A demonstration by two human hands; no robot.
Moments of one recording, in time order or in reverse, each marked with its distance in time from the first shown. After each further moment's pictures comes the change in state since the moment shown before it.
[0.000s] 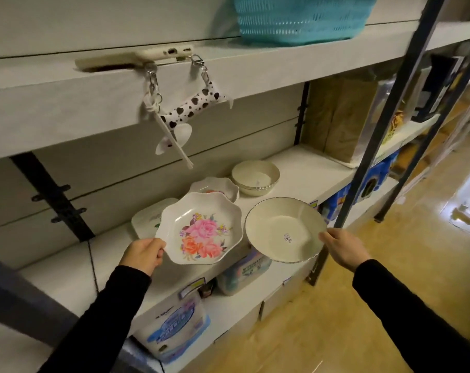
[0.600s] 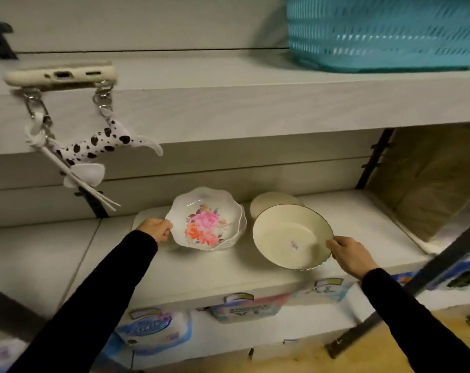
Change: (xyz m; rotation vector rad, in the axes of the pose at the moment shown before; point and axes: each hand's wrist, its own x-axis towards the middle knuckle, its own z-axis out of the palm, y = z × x) left_hand 0.115 0.045 0.086 -0.017 0.271 -0.282; right_hand 0.234 -0.019 -0.051 -0.098 -0.251 -0.385
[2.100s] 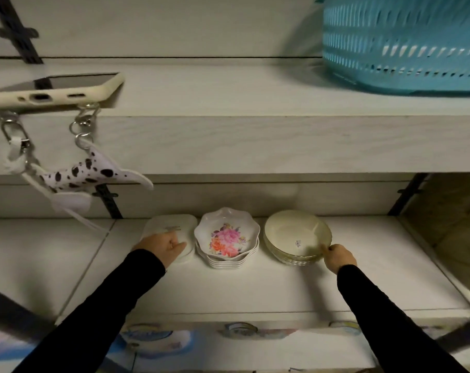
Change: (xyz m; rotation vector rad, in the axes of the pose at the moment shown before) left_hand -0.017 0.005 0.006 0.699 0.121 0.206; right_hand 0.115 -0.020 0.039 -0.049 -0.105 0.200
